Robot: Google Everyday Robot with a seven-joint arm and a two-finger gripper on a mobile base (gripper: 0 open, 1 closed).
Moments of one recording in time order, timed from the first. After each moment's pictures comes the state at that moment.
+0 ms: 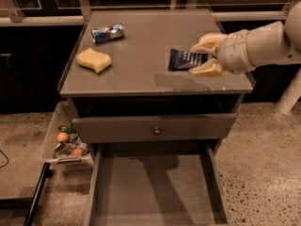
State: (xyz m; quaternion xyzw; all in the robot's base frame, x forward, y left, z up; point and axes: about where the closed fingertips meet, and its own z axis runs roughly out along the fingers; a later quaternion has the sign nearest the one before) arm 0.603 -0.153 0.906 -0.66 0.60 0.04 0.46
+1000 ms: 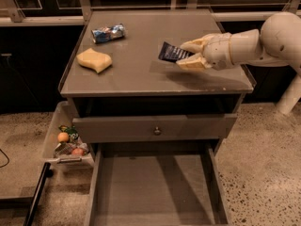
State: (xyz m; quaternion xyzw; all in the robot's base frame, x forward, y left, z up) arm 0.676 -0.130 0.880 -0.57 0.63 0.16 0.51
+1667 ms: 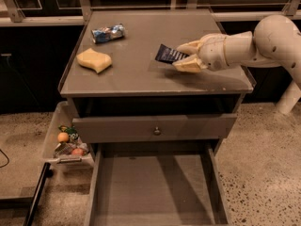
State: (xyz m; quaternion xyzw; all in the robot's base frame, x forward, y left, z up) arm 0.685 -0.119 0.869 -0.56 0.64 0.18 0.50
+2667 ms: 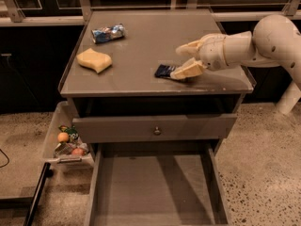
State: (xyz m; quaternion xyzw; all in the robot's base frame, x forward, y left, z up) arm 0.685 -0.119 0.869 -0.56 0.64 0.18 0.50
